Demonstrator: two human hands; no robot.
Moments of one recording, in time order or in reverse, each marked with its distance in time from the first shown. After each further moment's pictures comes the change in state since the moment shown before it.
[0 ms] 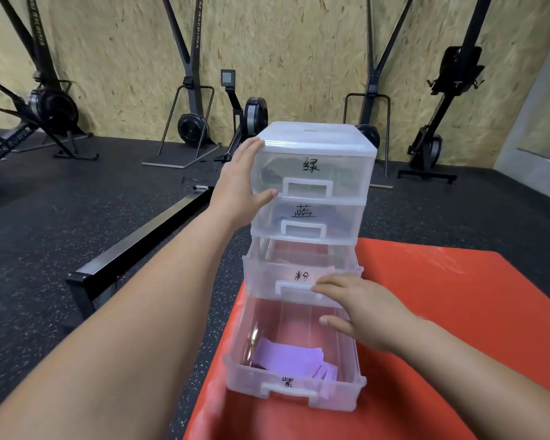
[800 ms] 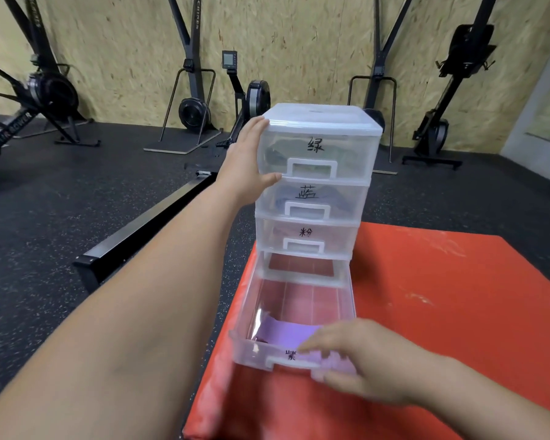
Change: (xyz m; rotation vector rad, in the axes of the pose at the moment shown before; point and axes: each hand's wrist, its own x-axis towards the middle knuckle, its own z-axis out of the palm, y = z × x) left_hand -0.002 0.013 -0.009 0.007 -0.071 -0.036; right_hand -0.065 -0.061 -0.002 0.321 -0.189 -0.210
